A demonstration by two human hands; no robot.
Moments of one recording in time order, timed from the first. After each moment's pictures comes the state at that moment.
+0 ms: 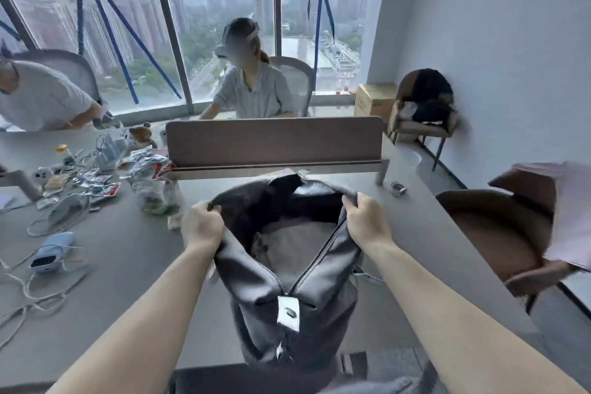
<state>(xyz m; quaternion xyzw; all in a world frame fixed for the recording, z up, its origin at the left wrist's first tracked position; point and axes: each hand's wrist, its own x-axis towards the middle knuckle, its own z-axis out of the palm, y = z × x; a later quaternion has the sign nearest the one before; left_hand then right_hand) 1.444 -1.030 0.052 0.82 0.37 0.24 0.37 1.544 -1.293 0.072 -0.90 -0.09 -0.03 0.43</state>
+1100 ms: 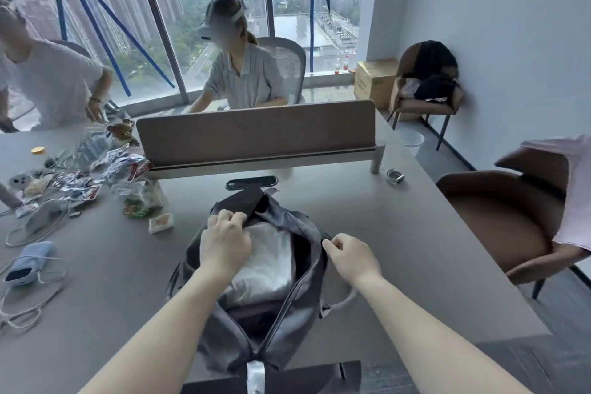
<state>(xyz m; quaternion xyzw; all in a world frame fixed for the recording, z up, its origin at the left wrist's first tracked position) 1.501 -1.095 0.005 0.96 0.24 0.10 0.10 1.581 -1.329 -0.029 -0.93 -0.09 0.14 0.33</state>
